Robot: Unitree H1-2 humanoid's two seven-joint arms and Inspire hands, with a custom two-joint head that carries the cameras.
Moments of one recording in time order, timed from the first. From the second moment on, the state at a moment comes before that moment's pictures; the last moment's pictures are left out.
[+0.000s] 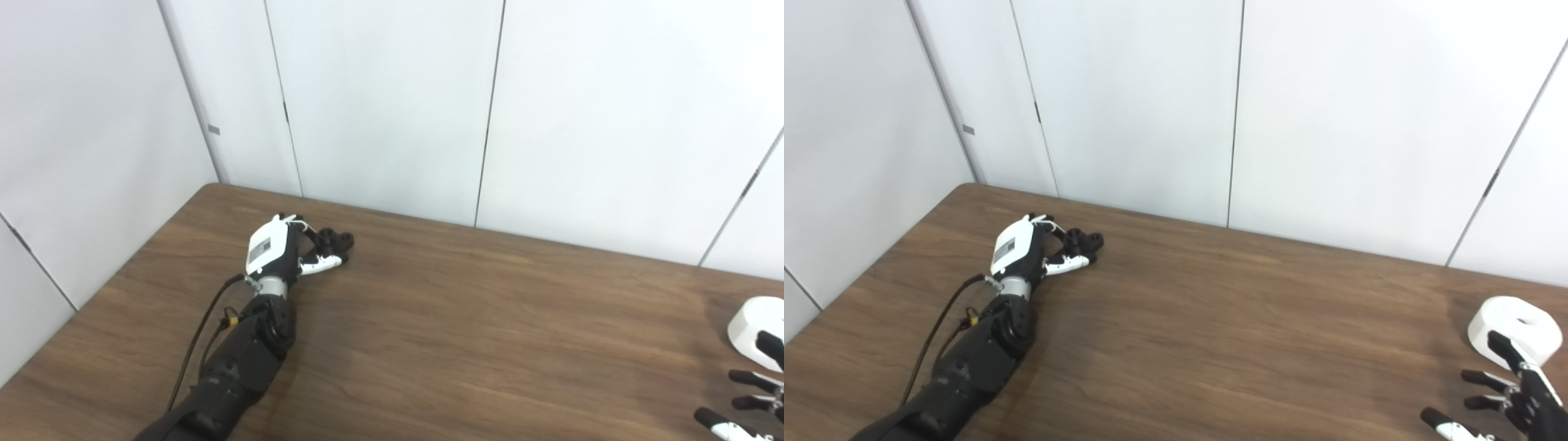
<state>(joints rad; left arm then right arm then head) -0.49 0.41 -0.13 0.71 0.51 0.13 0.43 0.01 -0.23 -0.14 -0.17 -0.11 0.00 0.00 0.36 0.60</state>
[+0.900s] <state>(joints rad) -0.44 0.43 -0.24 0.57 0.39 -0.12 0.17 -0.02 -0.21 -0.13 -0.16 -0.15 -0.02 -0.02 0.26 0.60</state>
